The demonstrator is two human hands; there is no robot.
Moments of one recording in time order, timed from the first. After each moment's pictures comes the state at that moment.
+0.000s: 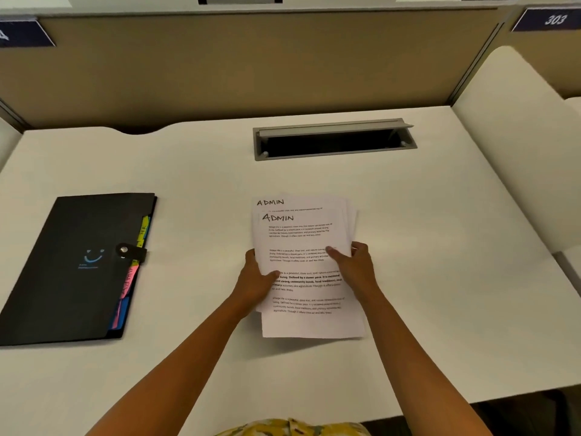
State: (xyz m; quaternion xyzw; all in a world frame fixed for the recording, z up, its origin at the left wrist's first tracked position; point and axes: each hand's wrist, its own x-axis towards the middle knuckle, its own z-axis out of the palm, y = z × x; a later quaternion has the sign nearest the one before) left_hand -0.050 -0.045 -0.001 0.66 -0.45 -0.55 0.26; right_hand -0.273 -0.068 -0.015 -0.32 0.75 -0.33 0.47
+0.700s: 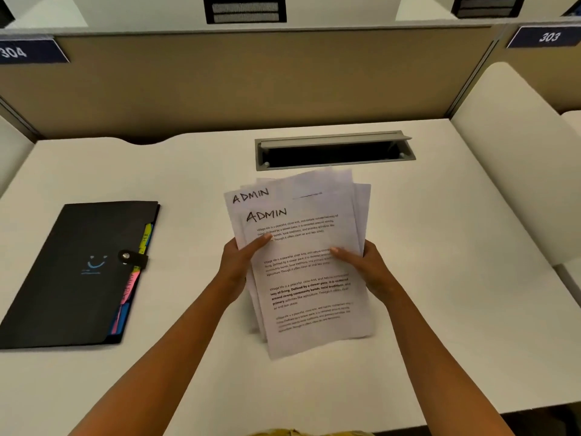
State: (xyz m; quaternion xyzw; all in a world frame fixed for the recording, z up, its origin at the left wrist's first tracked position) left_hand -0.045 -0.076 0.051 0.55 -0.29 -0.63 0.46; right_hand -0.304 -0.073 0.031 -0.41 0.56 -0.38 0.61
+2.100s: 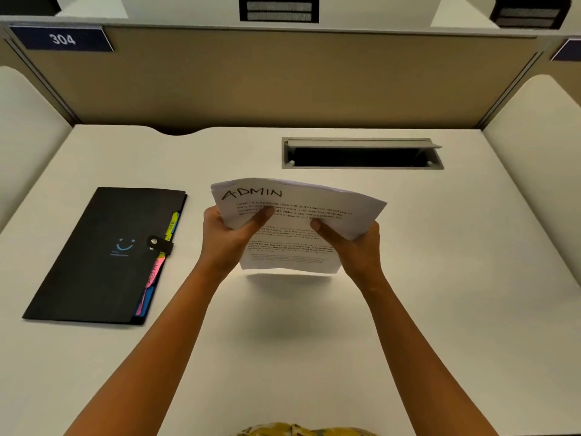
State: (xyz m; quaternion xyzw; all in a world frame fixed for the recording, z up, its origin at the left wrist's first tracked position) left_hand -0.003 -0.061 0.137 0.50 -0.50 -0.43 0.57; right_hand -0.209 -0.072 0.111 -0.51 0.46 -0.54 0.49
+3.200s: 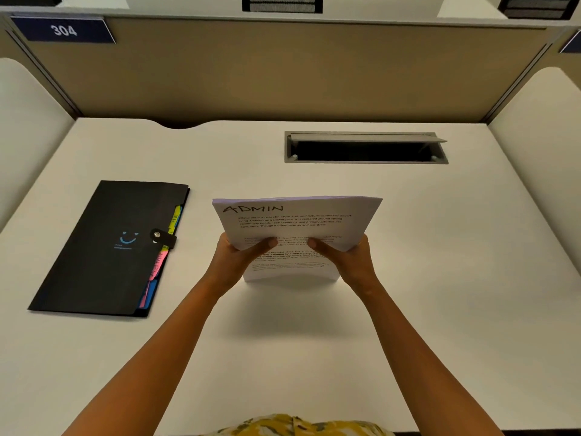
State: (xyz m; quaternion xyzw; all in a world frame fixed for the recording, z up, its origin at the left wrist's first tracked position) left_hand 0.006 -0.042 0.091 0.52 -0.48 -0.52 0.48; right_hand -0.211 -0.063 0.075 -0.51 0.46 -0.49 0.54
